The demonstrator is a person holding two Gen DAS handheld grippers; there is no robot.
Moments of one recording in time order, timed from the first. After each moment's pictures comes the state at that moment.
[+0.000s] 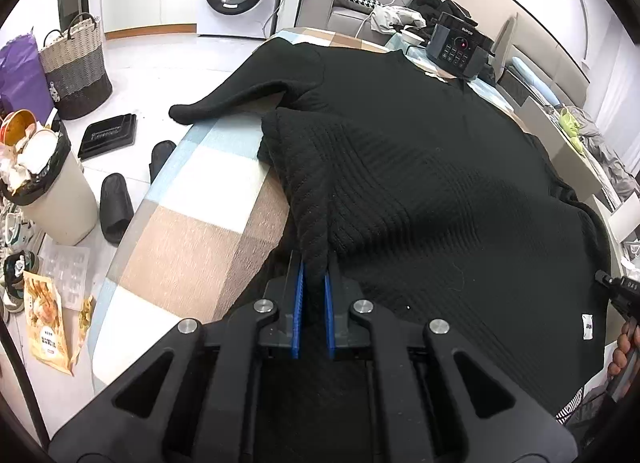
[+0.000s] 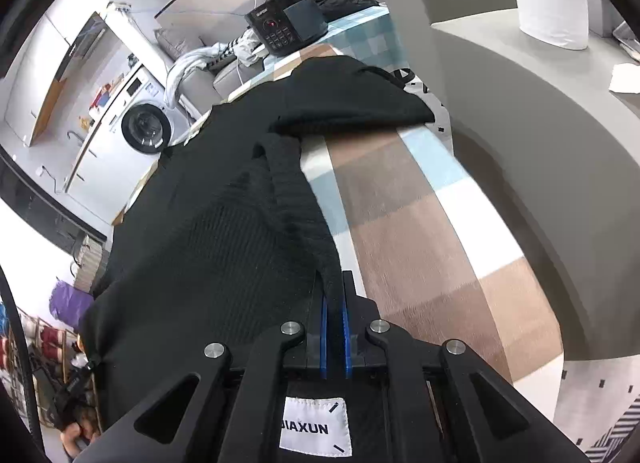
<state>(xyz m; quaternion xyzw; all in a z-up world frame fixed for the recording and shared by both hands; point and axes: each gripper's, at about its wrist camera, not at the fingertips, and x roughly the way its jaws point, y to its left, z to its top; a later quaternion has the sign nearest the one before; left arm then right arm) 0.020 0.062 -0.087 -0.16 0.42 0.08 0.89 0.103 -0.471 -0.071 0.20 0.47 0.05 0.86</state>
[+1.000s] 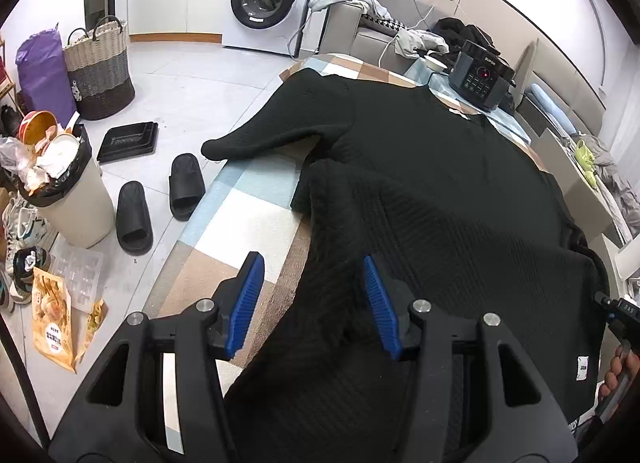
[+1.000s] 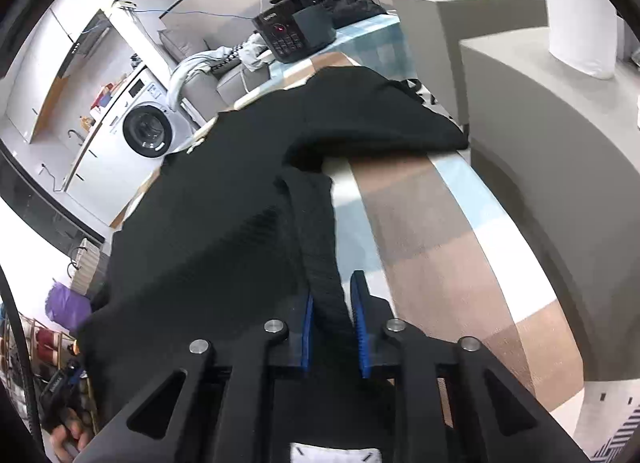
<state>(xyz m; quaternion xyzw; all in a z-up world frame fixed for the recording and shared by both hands) 0.024 0.086 -0.052 -0.17 0.39 0.13 0.89 0.131 -0.457 -0.063 0.20 0.46 0.04 0.86</state>
